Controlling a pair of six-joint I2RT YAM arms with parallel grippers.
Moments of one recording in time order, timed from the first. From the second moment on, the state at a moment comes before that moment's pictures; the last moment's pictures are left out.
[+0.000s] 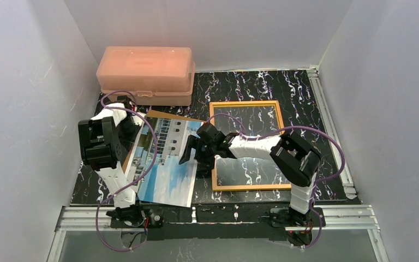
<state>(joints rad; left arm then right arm) 0.13 1.91 1.26 -0.91 -0.08 0.47 0.99 1.87 1.13 -0.14 -0.28 1.15</state>
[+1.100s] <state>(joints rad) 0.14 1.90 1.25 -0.90 -0.08 0.47 0.98 1.80 1.00 0.15 -0.39 1.24</state>
